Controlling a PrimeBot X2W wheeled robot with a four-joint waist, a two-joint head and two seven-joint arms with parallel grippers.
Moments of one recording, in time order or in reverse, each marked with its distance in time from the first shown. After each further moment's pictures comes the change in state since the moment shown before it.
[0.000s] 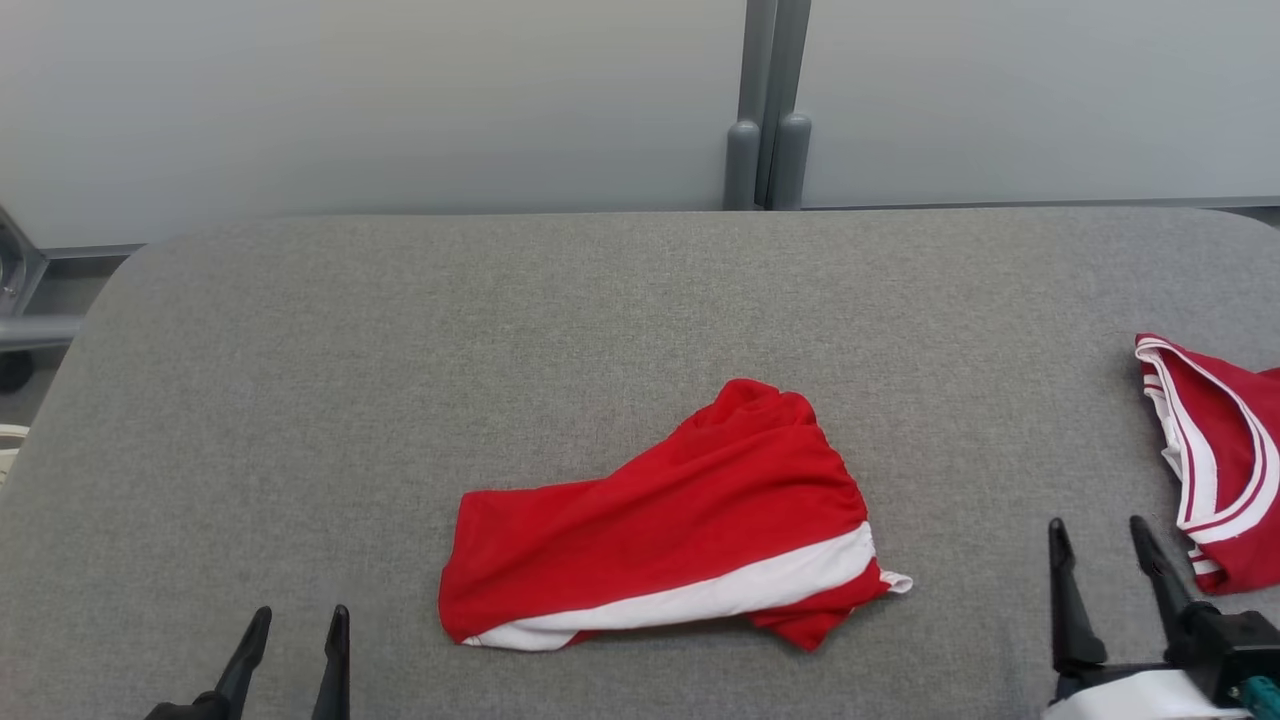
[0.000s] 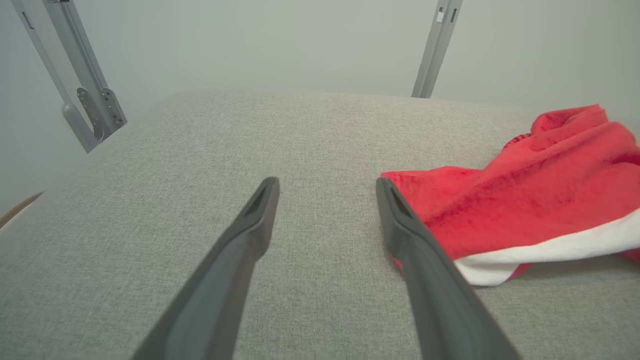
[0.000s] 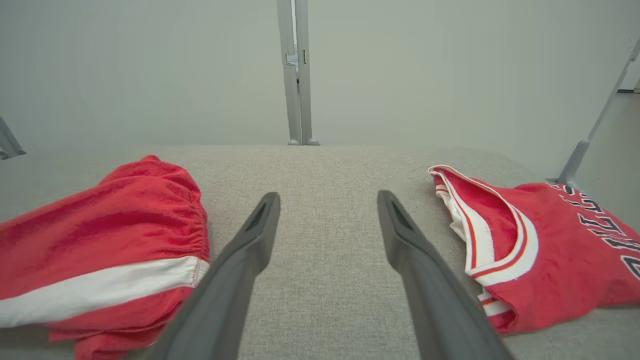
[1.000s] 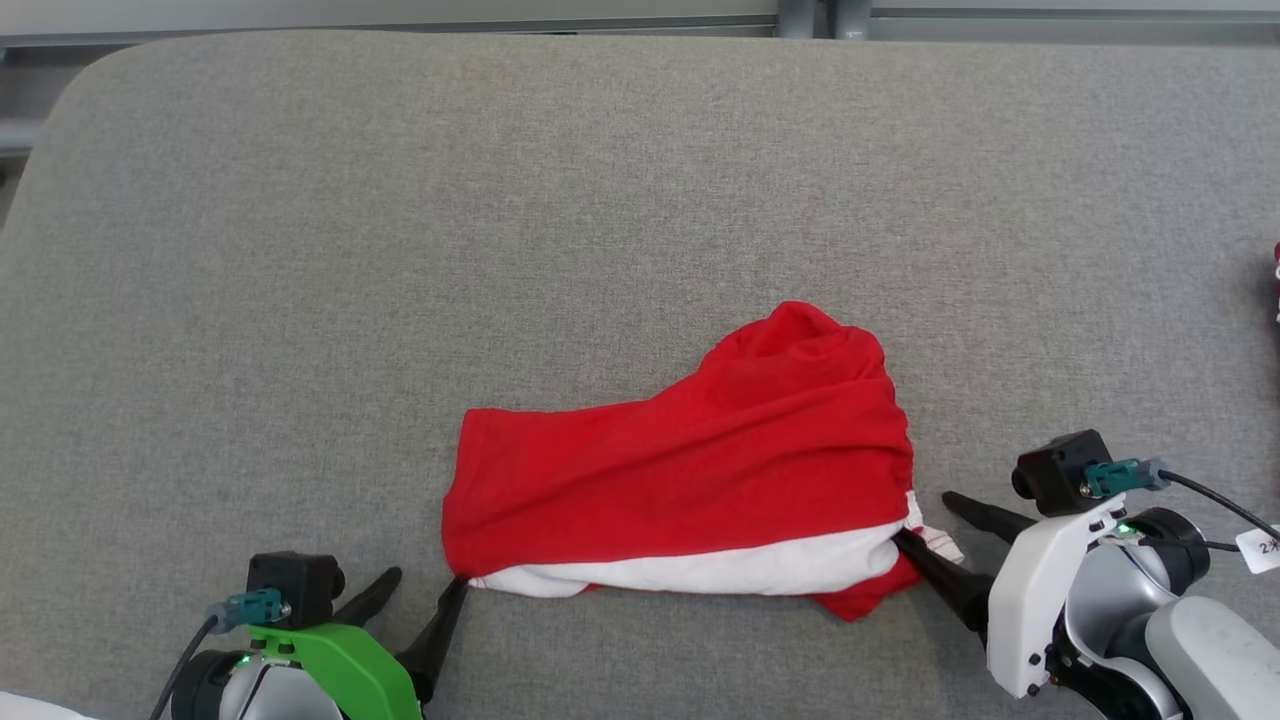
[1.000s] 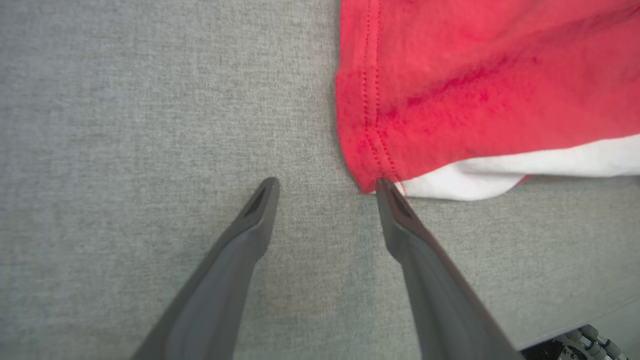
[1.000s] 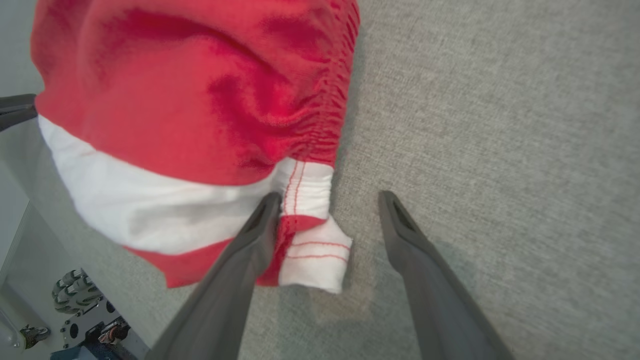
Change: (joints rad) left arm -0.188 0.102 -0.242 -0.075 -0.264 0.032 0.543; right arm -0.309 -0.432 0.534 -0.043 0.547 -0.001 0.657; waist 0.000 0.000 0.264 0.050
